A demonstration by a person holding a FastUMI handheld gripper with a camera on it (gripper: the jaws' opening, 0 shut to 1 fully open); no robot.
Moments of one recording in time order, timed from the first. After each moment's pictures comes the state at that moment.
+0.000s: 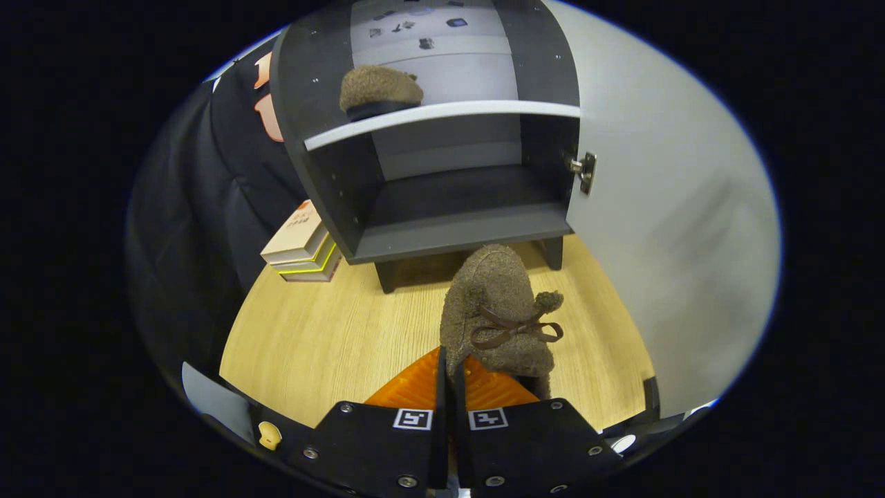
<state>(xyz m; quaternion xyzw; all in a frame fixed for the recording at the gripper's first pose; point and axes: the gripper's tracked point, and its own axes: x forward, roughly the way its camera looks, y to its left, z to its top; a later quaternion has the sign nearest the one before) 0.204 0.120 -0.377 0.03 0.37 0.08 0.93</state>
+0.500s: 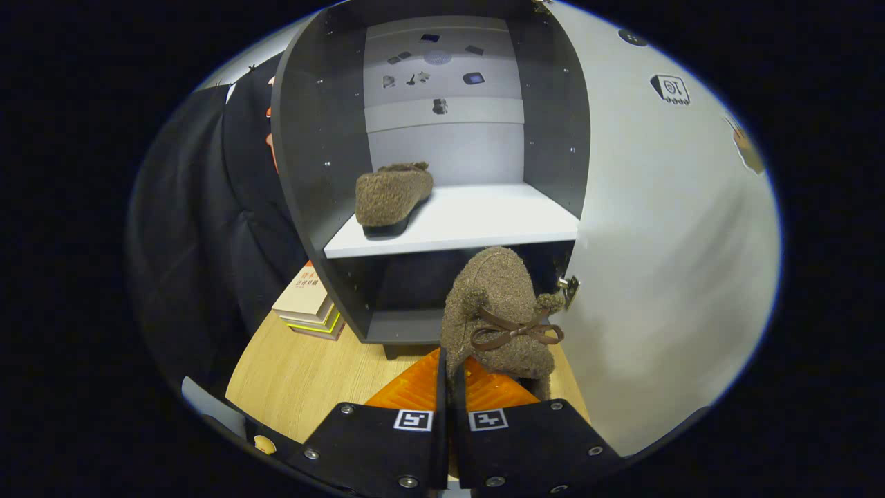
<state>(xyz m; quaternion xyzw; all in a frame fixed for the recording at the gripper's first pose) 0.266 0.110 -0.255 0.01 0.27 0.08 0.96</state>
